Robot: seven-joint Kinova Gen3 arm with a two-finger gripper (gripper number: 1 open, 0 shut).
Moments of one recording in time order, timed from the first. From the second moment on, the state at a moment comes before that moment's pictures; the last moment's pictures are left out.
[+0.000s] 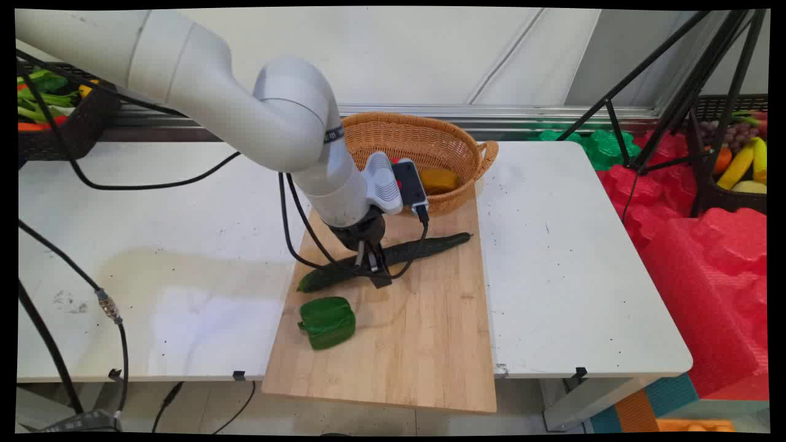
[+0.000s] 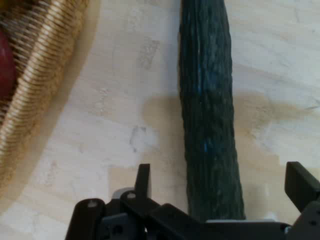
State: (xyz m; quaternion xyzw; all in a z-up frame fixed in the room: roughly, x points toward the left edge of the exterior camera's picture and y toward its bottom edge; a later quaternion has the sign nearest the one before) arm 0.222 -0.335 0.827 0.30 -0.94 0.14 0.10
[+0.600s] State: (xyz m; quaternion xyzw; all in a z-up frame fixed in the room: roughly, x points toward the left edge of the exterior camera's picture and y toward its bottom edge) arm 0.249 -0.319 0.891 0.29 -0.93 0.16 0.15
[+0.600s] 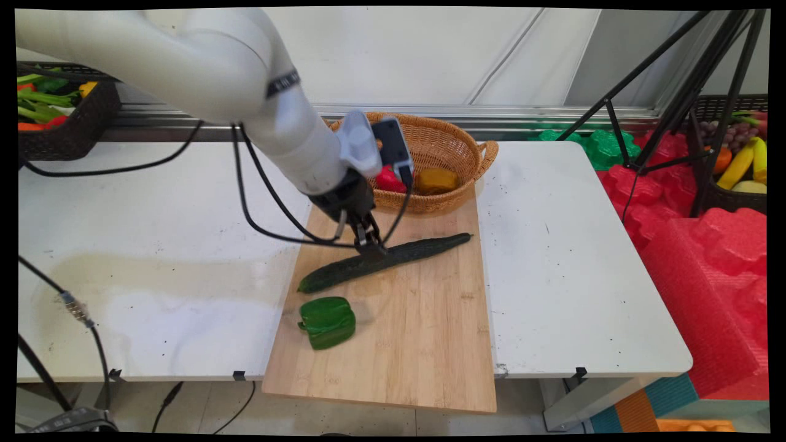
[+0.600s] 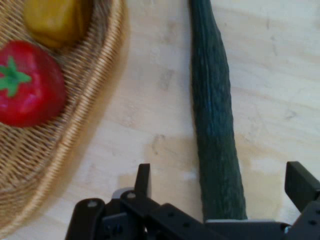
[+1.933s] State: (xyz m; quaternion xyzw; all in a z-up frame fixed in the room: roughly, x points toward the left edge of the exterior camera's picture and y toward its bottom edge) arm 0.245 -0.449 0.931 0.28 -0.91 0.24 0.19
